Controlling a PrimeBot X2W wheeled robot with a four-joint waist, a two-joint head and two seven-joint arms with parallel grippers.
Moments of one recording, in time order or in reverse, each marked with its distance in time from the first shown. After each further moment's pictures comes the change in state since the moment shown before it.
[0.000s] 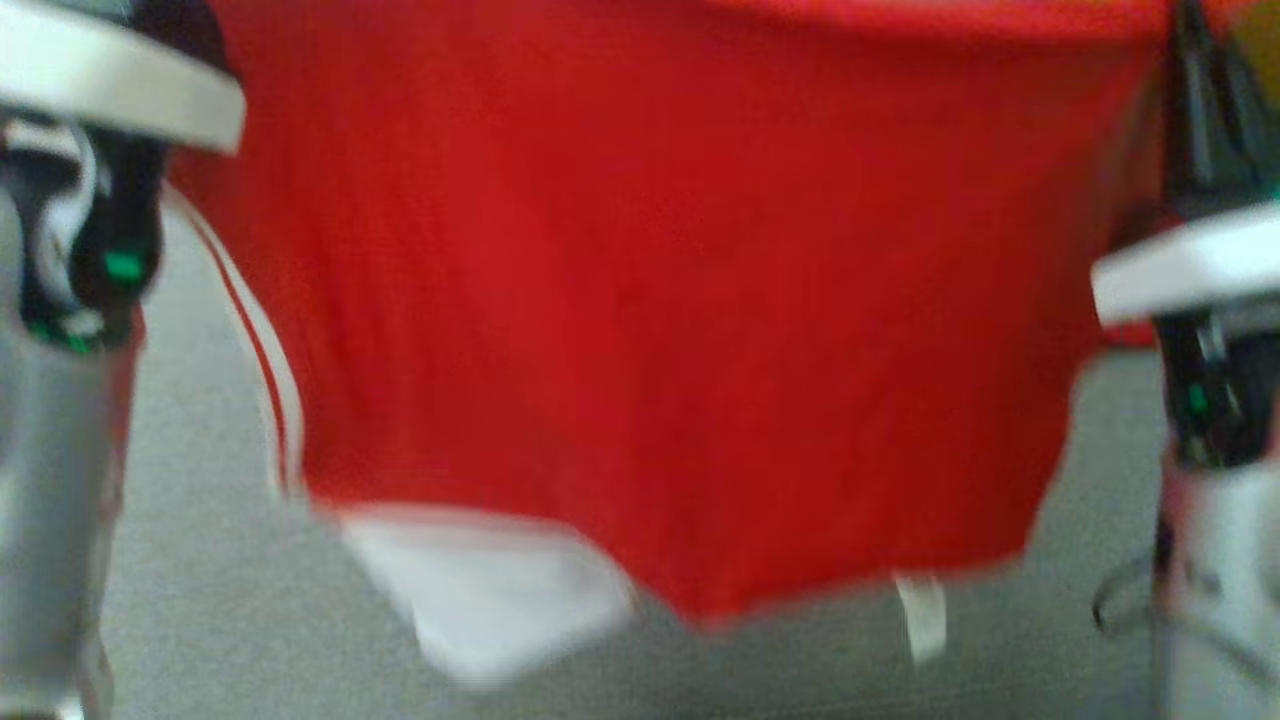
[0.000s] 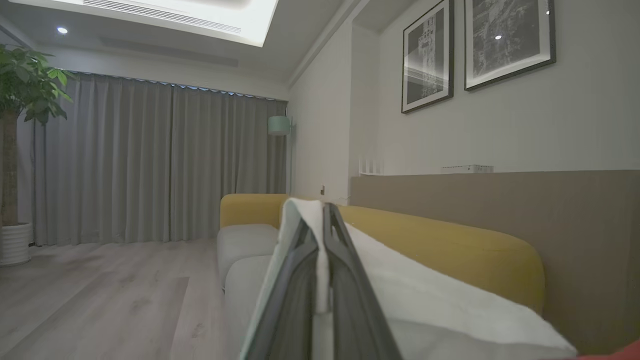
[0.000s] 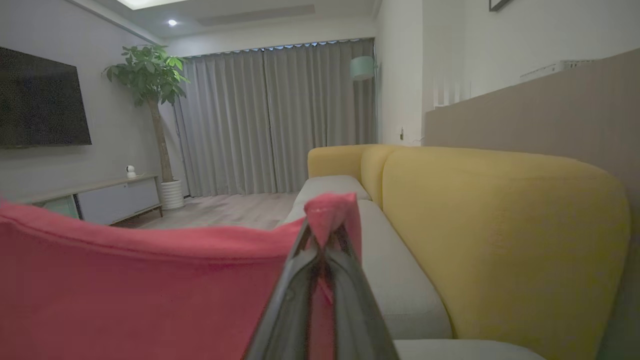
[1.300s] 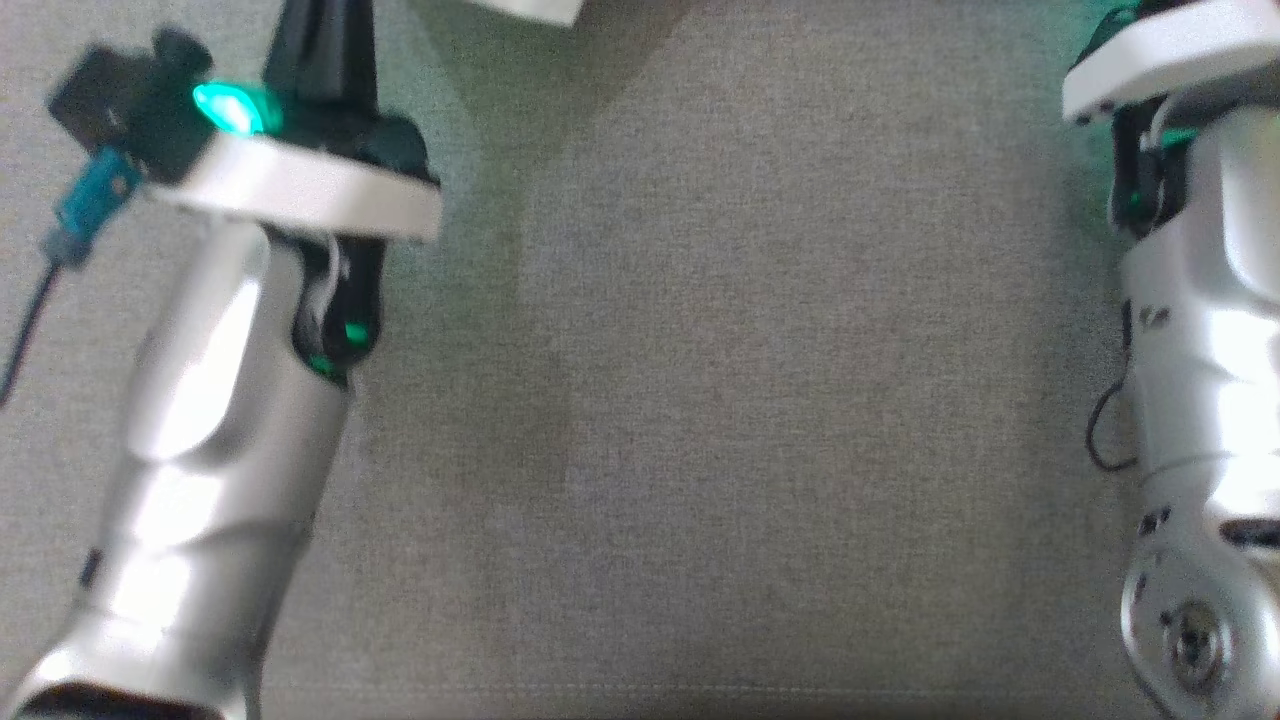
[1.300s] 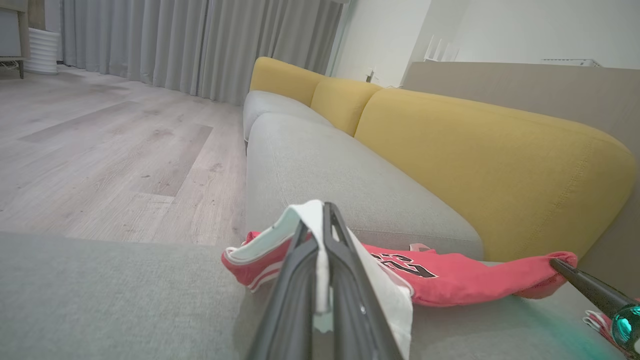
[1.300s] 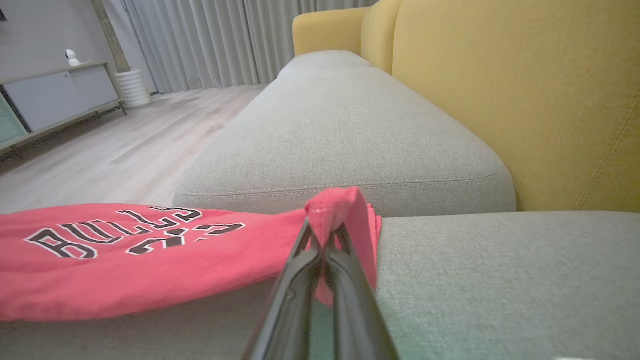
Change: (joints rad) left arm -0.037 -0.192 -0.149 0.516 -0.004 -0.143 -0.496; right arm -0.618 -0.019 -0.117 1.082 -0.270 0.000 -0.549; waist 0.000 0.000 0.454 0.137
